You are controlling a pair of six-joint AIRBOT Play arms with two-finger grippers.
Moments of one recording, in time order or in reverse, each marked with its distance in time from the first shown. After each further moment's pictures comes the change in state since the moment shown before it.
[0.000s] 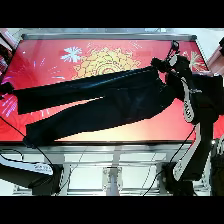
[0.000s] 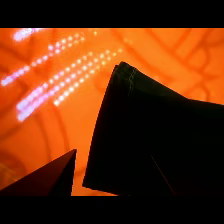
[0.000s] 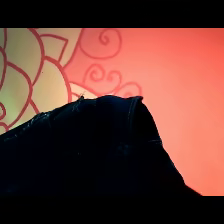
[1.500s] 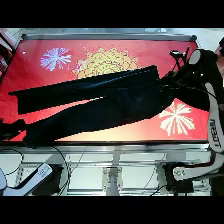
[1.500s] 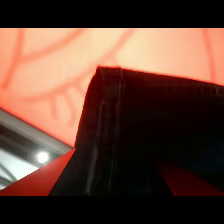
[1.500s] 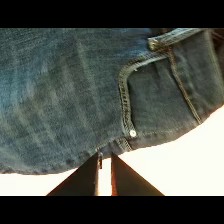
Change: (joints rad) left arm 0.233 0.542 -0.844 -0.275 0.077 0.378; right arm 0.012 0.563 -0.459 -0.097 0.565 -0.384
